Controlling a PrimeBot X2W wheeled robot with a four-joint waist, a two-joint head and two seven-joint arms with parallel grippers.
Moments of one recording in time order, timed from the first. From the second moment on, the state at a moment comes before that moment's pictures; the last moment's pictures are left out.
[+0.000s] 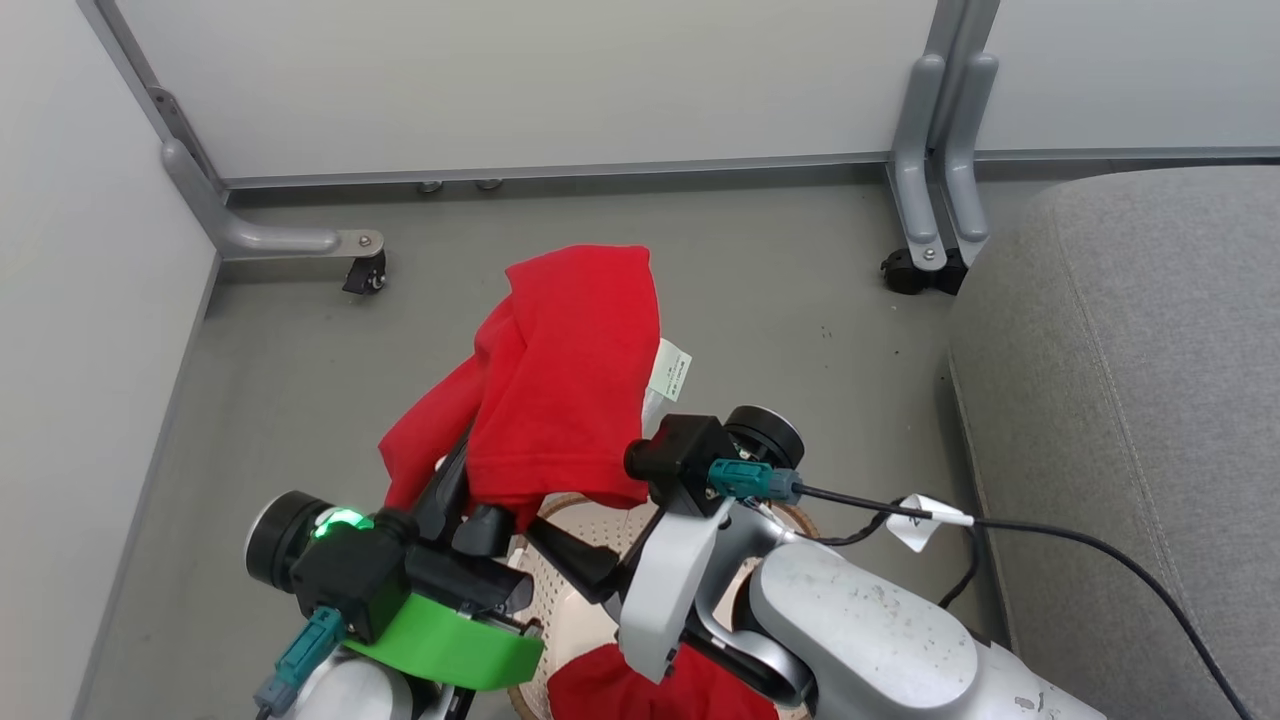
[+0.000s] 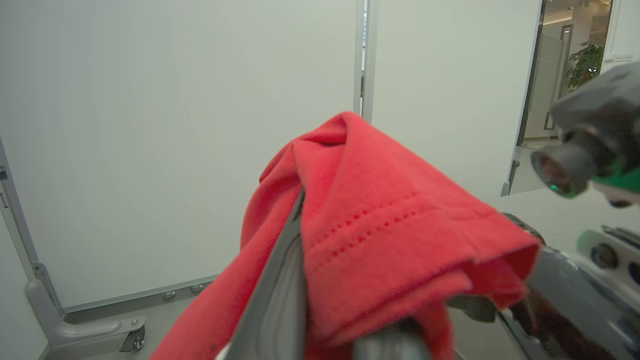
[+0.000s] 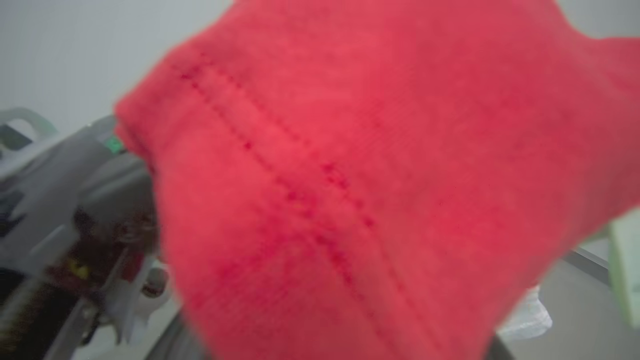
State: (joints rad) left arm -0.12 0.16 -0.38 -0.05 -0.27 -0.11 -0.26; right arm -0.58 -0.08 0.93 0.30 0.52 0.13 -0.05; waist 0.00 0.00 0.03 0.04
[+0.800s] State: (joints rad) left arm -0.13 0.17 -0.38 -0.04 -0.29 -0.09 -0.26; right arm -0.60 -0.11 1.00 0.36 0.65 0.13 -0.19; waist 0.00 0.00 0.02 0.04
